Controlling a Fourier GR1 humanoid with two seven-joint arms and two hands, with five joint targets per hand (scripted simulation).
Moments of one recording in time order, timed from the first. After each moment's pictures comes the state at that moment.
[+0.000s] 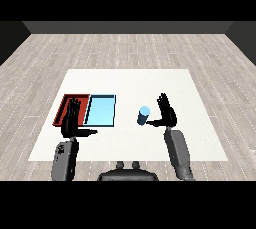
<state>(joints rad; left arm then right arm) -0.02 0.07 0.09 -1.67 0.14 -0.11 -0.35 -0.23 -0.01 -0.05 -1.36 -0.23 0.12 -0.21</state>
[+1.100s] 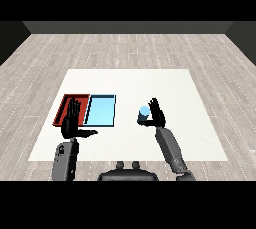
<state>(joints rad) -0.01 0.06 0.09 -1.67 0.13 -0.12 -0.36 -0.33 0.00 0.05 -1.01 -0.35 0.05 -0.41</state>
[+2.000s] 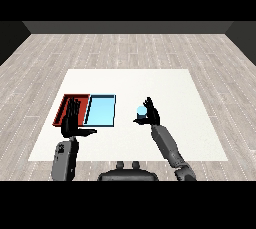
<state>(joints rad) -0.03 0.07 0.11 -1.66 0.14 -0.12 -0.35 -0.44 -0.01 0.14 -0.86 -0.45 0.00 -0.43</state>
